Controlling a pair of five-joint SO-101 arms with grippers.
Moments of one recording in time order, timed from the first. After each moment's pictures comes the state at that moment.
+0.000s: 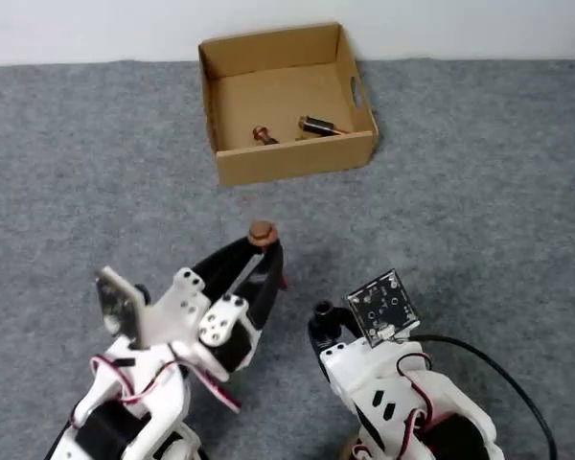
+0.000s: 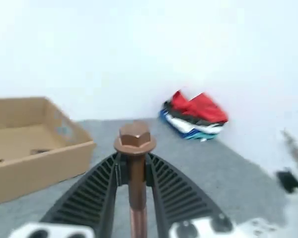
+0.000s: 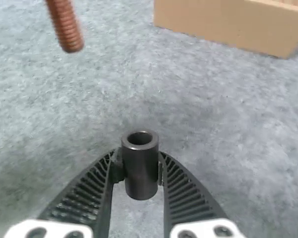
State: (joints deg) left arm 35.6 -96.7 71.9 38.6 26.9; right arm -34.2 -103.6 69.7 78.4 -0.7
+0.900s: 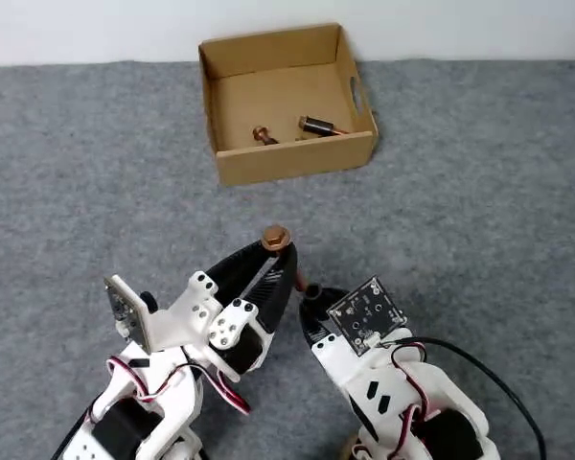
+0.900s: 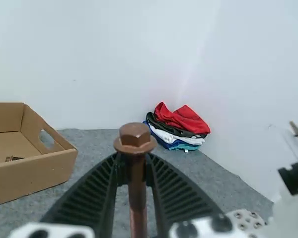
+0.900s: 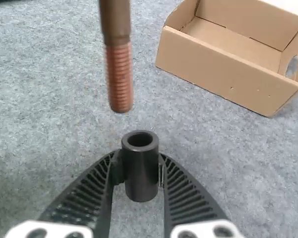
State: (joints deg) left arm 37.3 -98.5 80.0 28.9 29.5; right arm -34.3 -103.3 71.8 68.8 8.3
